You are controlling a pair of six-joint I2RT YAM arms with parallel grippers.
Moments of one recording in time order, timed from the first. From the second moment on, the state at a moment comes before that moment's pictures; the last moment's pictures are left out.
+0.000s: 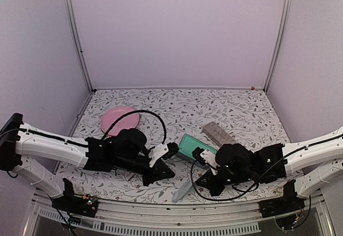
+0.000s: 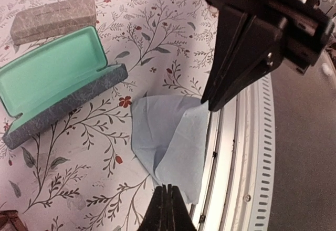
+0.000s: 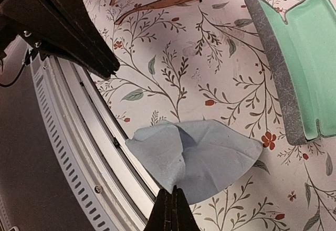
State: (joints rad) left arm -1.17 1.39 0.72 0.05 0.26 -0.12; right arm 1.34 1.26 0.71 -0.24 0.07 0.54
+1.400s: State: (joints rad) left arm -1.16 1.67 0.75 0.08 0.32 -0.15; right arm 1.17 1.48 0.63 -0.19 -0.02 0.66
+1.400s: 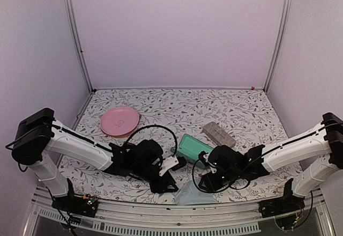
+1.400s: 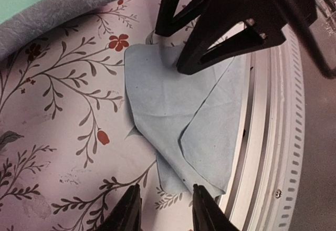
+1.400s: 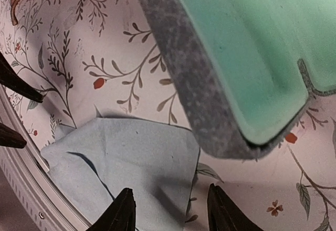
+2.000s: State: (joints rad) left arm -1.16 1.62 0.71 0.09 0.30 -0.17; right arm 1.16 1.60 0.72 -0.12 0.00 0.61
